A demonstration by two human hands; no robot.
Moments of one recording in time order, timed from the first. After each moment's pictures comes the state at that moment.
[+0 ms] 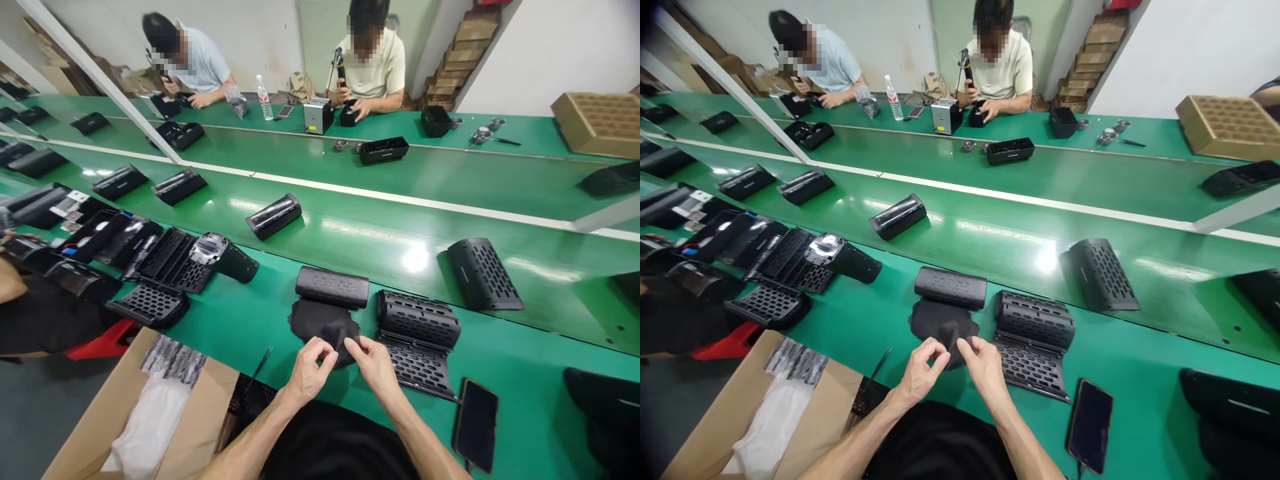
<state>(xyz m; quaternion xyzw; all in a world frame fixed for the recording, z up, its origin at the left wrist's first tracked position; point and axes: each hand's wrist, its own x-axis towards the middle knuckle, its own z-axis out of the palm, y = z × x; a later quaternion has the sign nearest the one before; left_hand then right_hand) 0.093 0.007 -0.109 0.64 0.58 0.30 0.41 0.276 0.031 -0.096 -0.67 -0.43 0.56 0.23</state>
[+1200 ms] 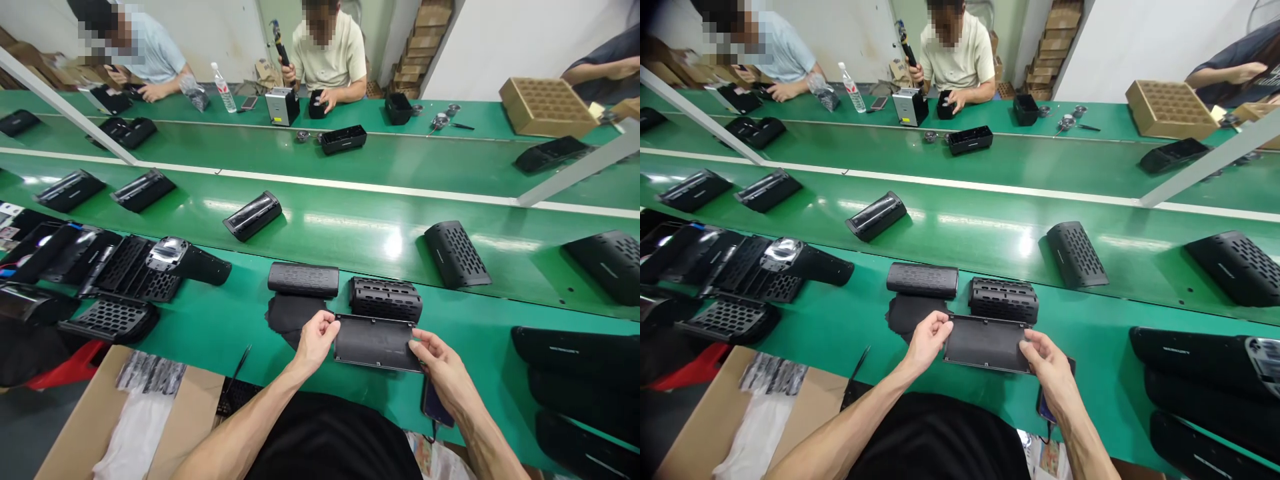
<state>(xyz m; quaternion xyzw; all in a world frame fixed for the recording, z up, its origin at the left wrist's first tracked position) 0.168 0.047 -0.092 0.46 0.59 0.29 0.60 0.451 -0.017 -0.084 -0.73 -0.23 0.53 0.36</state>
